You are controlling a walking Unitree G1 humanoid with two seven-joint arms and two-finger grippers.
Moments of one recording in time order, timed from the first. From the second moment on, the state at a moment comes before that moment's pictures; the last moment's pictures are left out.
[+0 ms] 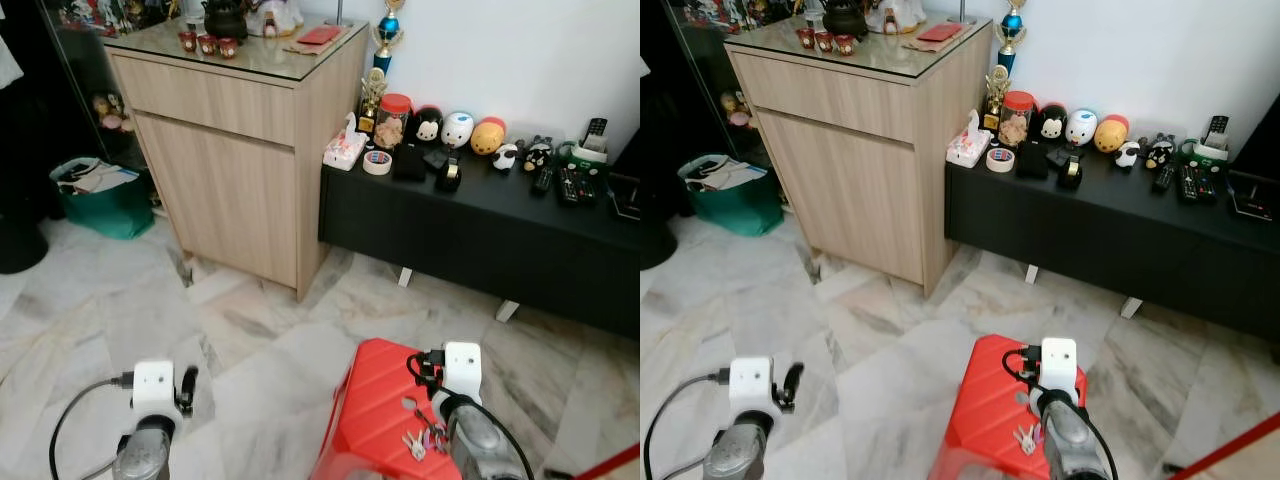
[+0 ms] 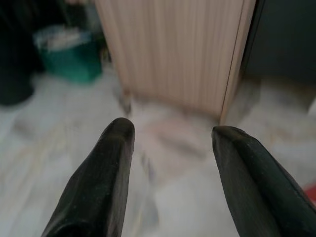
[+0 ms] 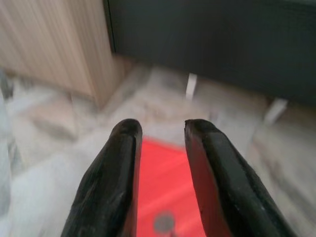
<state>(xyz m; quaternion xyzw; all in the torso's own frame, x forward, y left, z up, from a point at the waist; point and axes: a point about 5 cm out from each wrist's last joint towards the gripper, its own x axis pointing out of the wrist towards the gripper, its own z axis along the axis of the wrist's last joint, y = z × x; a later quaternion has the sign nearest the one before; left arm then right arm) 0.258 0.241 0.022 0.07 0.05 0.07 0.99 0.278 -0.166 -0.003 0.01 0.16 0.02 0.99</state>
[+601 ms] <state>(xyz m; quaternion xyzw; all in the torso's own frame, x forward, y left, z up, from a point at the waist) 0.252 0.214 0.047 0.04 -0.02 0.00 1.00 0.275 -0.163 0.006 -0.01 0.11 0.04 0.99</state>
